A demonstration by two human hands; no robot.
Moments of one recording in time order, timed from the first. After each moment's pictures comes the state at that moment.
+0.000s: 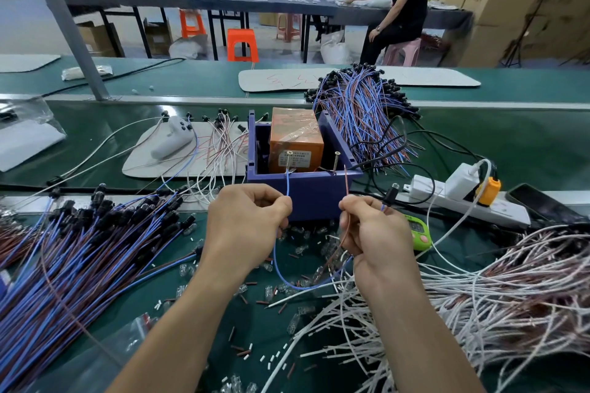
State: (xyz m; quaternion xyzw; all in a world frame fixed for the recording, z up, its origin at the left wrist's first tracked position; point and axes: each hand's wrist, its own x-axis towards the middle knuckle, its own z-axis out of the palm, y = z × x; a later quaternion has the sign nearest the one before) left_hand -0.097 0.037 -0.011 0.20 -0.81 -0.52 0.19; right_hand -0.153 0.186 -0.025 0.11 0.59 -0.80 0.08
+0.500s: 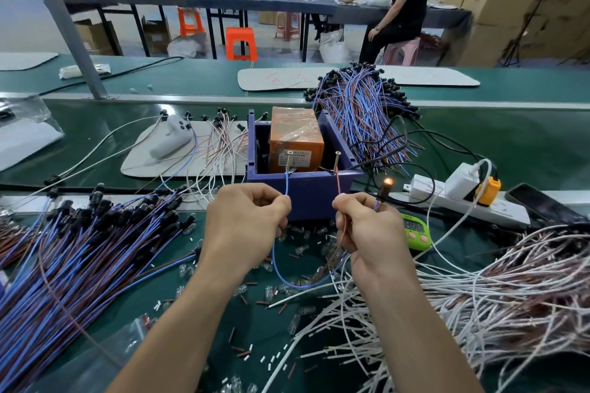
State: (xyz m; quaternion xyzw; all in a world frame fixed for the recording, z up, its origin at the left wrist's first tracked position) left_hand -0.097 0.035 -0.010 0.21 -0.81 -0.52 0.18; right_hand -0.155 0.180 -0.025 0.09 0.61 -0.78 0.08
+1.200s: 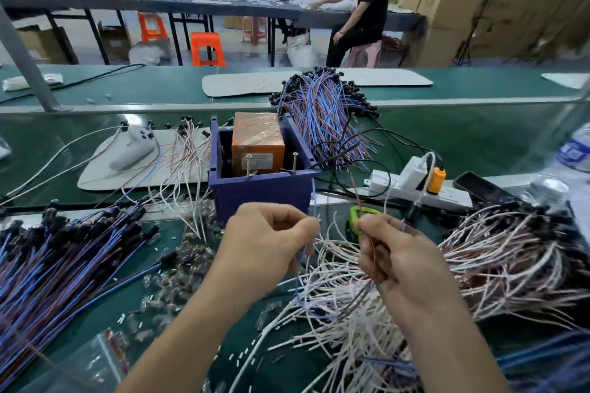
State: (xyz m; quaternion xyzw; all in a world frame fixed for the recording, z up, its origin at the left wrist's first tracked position) left_hand -0.084 0.082 -0.004 0.07 -0.80 -0.60 0.05; right_hand -0.118 0.264 -0.011 0.10 0.56 -0.81 0.11
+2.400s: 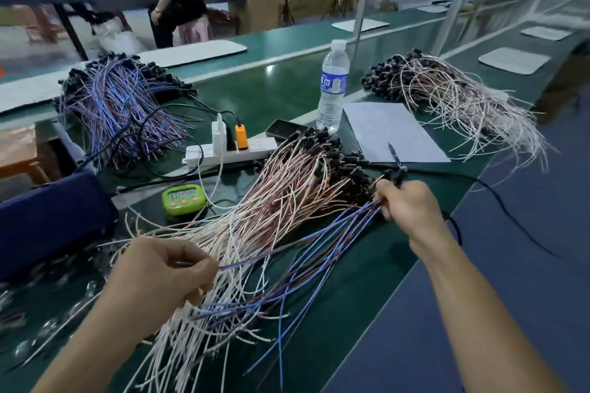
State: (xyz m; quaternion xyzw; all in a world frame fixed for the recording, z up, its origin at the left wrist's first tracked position) left_hand -0.066 0.195 -0.015 -0.01 -0.87 -0.47 -0.13; right_hand -0.074 0.555 -0.052 0.32 0.81 -0.47 -0.16
